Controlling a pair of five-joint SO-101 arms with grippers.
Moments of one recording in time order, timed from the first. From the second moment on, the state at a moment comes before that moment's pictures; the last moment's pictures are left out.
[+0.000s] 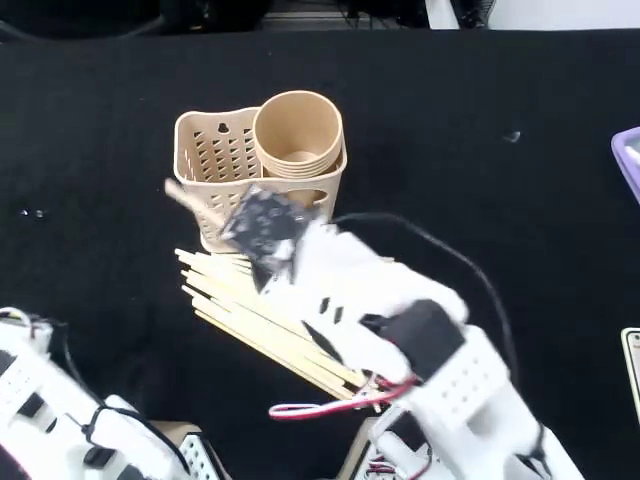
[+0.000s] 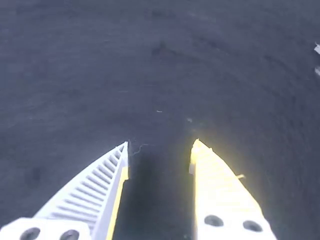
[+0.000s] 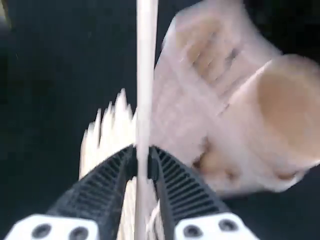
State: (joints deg) left arm -61.4 -50.9 72.3 42.4 23.4; right arm -40.9 -51.5 29.8 65.7 18.7
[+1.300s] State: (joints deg) left arm -28.6 -50.9 79.6 40.5 0.8; right arm -33.7 -18.4 35.2 0.3 6.2
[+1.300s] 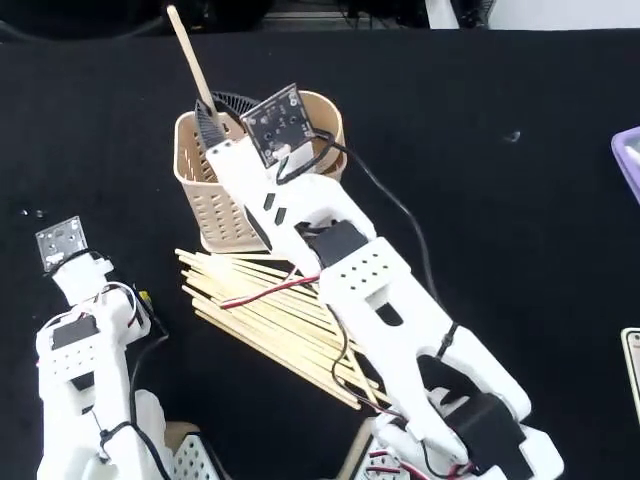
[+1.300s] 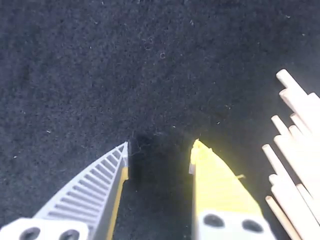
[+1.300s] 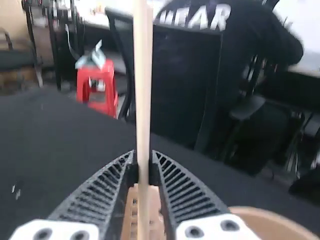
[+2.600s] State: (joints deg) left arm -28.6 -50.9 79.6 40.5 0.8; right arm -33.8 -51.6 79.5 45.4 16.9
